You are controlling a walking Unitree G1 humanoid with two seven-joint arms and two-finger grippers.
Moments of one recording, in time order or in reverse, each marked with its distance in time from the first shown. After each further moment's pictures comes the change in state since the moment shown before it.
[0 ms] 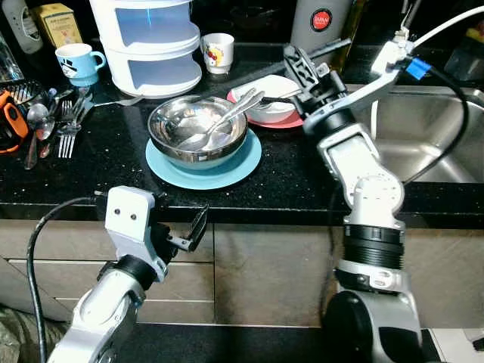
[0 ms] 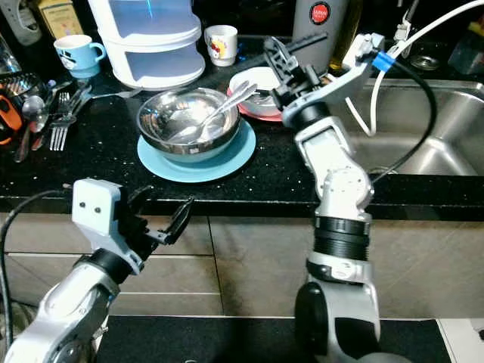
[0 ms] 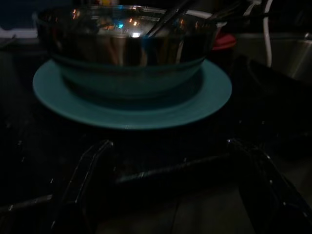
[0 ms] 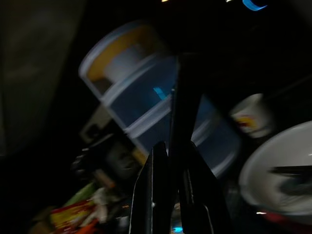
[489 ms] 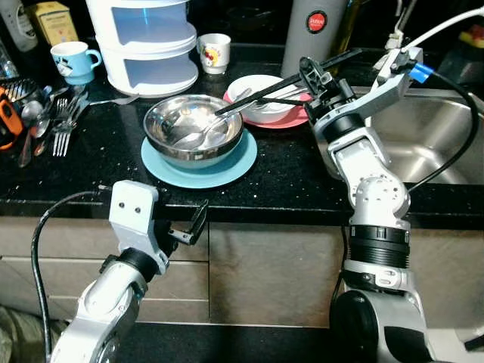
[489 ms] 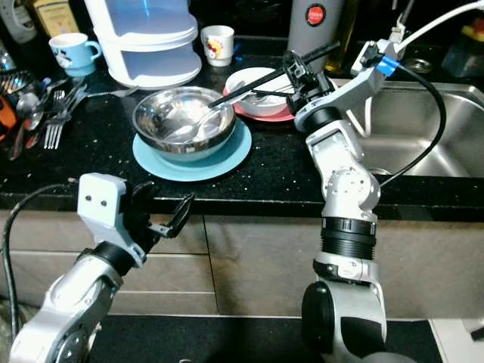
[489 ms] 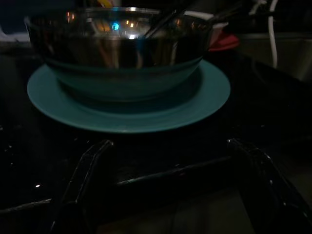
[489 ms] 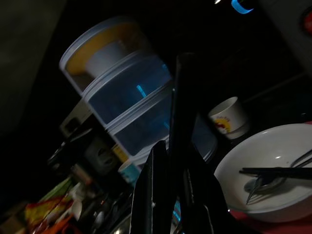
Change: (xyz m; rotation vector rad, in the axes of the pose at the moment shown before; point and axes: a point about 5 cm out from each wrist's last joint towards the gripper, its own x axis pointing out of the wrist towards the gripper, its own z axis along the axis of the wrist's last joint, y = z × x) left arm 0.009 0.002 0.001 0.031 -0.010 -0.001; right arm 0.001 -0.005 0.000 -0.096 -0.006 -0.045
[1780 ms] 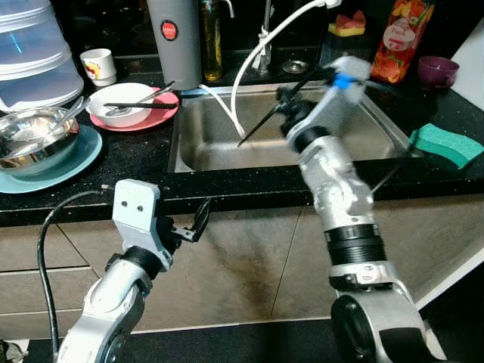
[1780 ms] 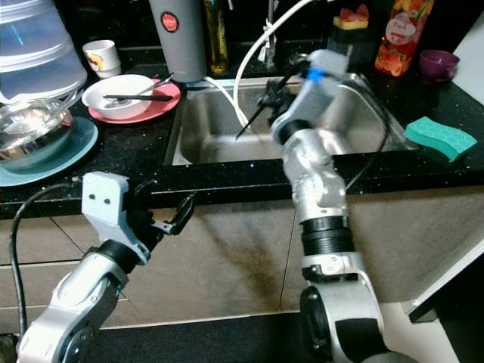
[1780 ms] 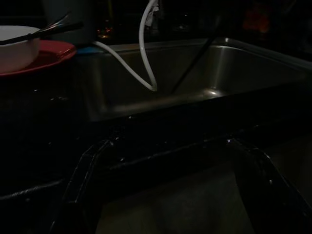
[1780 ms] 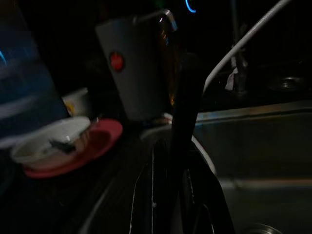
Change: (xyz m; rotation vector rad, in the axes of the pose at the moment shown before) left arm -0.001 0.000 0.000 -0.030 -0.012 0.036; right arm 0.010 0.009 -0.070 -0.507 0.202 -0.048
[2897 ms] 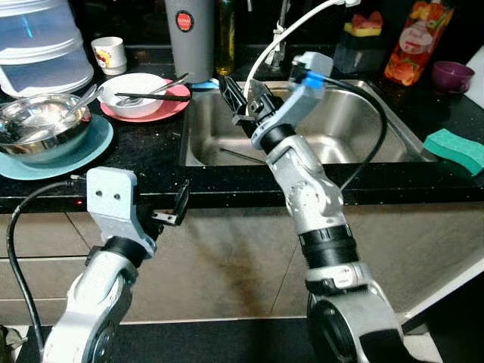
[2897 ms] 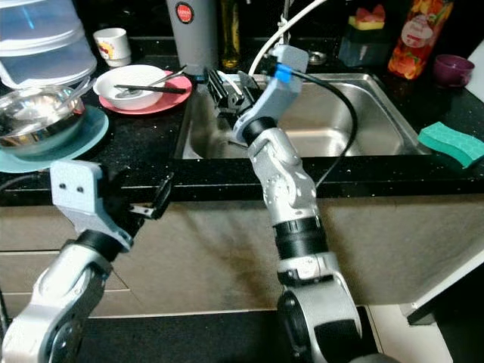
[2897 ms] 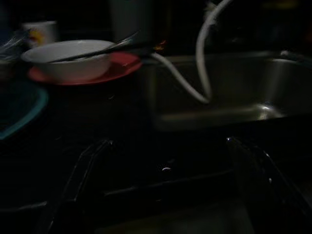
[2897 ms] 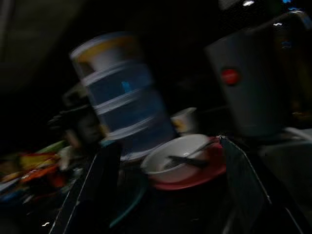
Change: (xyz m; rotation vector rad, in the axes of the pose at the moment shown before) left arm 0.004 0.024 0.014 0.066 -0.042 0.165; right arm -0.017 0.034 0.016 0.349 -0.132 0.282
